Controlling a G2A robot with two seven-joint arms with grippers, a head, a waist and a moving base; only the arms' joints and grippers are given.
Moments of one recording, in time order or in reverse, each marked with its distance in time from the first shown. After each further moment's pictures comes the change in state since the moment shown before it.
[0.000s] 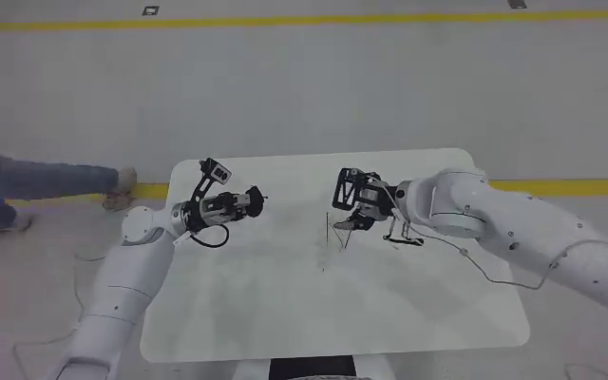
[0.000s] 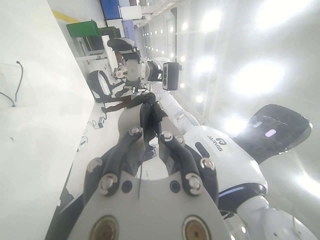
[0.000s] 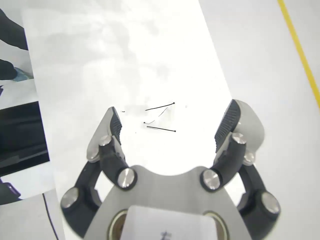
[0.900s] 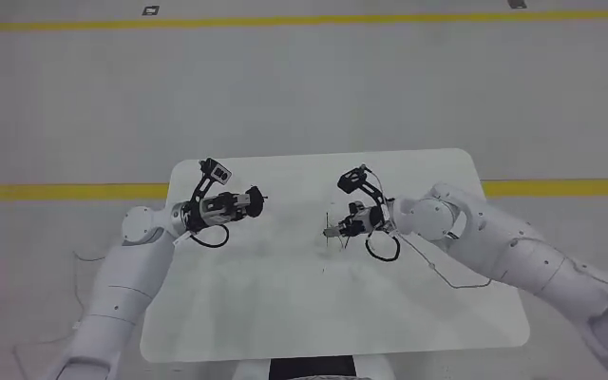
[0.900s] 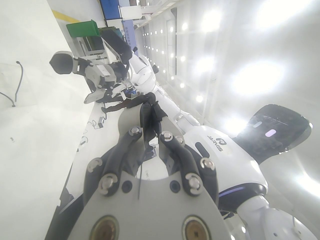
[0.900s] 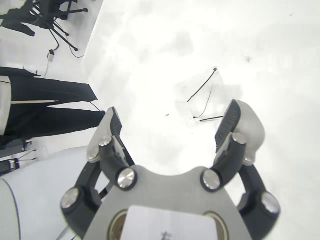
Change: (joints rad) left arm 0.000 0.000 0.000 0.000 0.000 0.000 0.000; right arm -0.205 -0.158 0.057 0.322 0.615 0.198 0.148
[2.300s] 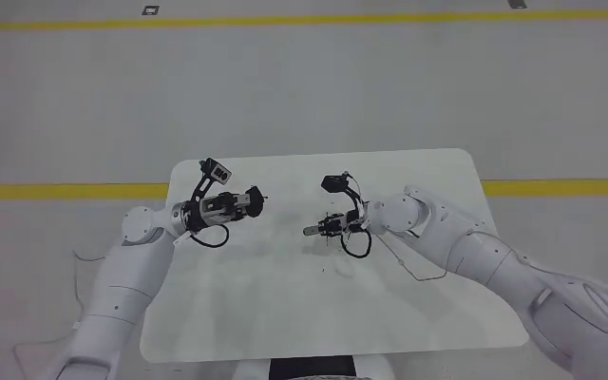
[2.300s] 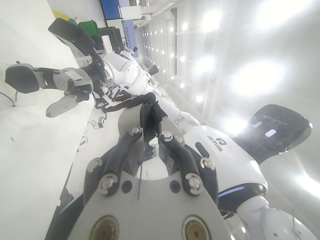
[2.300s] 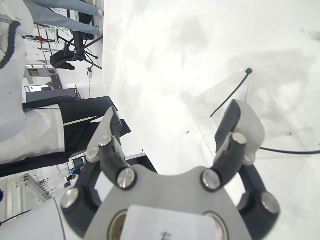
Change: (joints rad) left arm 0.000 0.000 0.000 0.000 0.000 0.000 0.000; right arm -0.057 -0.229 0.033 0.280 0.159 0.066 0.077
